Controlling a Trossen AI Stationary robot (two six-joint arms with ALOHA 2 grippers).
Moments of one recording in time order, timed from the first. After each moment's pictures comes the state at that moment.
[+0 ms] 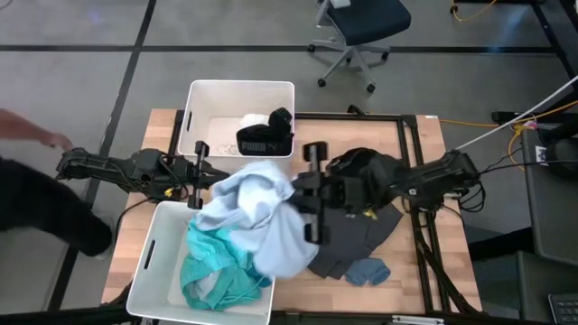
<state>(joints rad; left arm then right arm) -0.14 0.45 0.39 0.23 -0.13 0.19 0.32 1.74 1.76 0.60 0.02 -0.41</state>
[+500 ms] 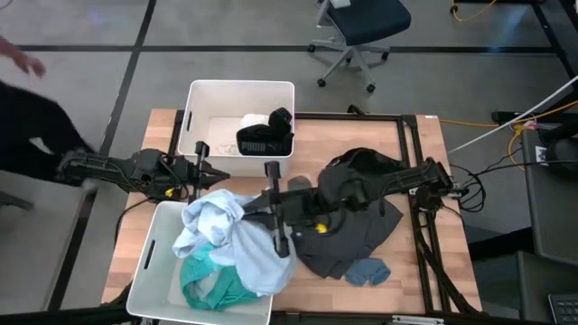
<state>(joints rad) -0.14 0.45 0.39 0.22 -0.13 0.19 0.31 1.96 2.11 0.07 0.06 -0.44</state>
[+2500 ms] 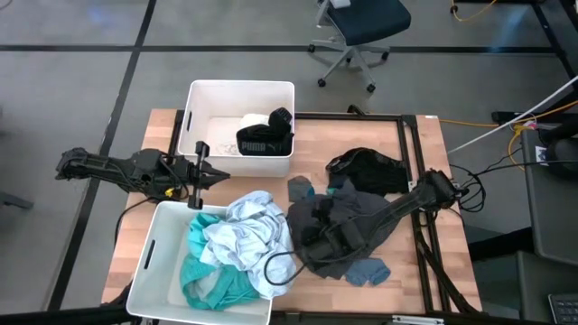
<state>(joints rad) -0.14 0.45 0.39 0.22 -0.13 0.18 0.49 1.97 1.79 -1.18 0.59 0.30</state>
